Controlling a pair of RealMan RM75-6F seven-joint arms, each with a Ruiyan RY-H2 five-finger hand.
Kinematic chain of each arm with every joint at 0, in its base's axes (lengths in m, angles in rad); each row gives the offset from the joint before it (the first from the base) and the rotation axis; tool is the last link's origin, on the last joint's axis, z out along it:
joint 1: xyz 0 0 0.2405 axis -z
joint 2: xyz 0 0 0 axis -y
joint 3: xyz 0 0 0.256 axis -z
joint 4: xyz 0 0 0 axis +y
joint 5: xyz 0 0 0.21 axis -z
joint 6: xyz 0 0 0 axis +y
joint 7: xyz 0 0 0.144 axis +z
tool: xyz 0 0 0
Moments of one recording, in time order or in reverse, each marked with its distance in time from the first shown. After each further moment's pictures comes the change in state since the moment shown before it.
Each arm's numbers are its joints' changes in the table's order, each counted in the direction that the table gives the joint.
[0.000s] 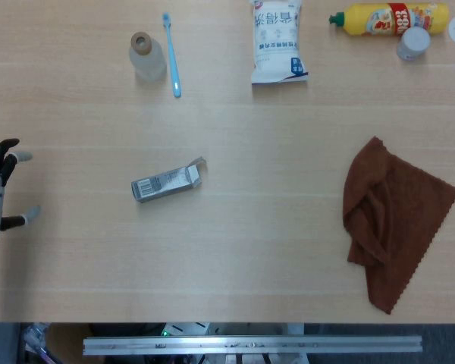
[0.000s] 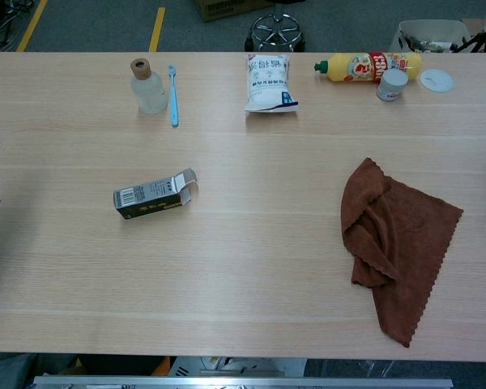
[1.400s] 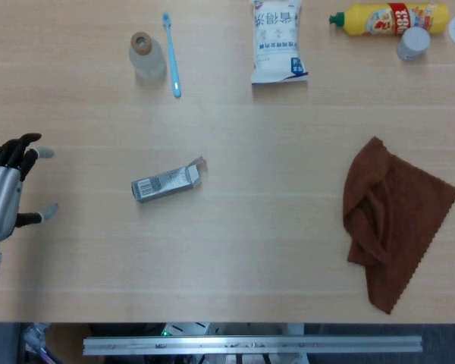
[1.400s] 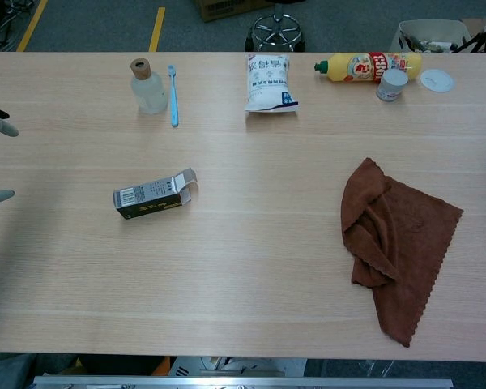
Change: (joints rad) left arm 0.040 -0.106 -0.001 -0.241 -0.001 -0.056 0.105; right arm -0.044 -0.092 -0.083 -0.087 0.010 0.046 0.003
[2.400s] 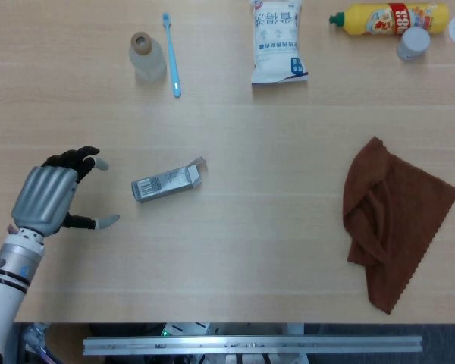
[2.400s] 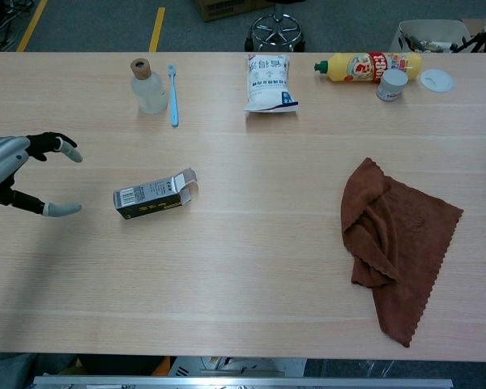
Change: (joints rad) left arm 0.121 -0.020 0.000 -0.184 0.134 -0.251 0.112; right arm -0.039 -0.018 -0.028 0.028 -0.018 -0.013 0.054
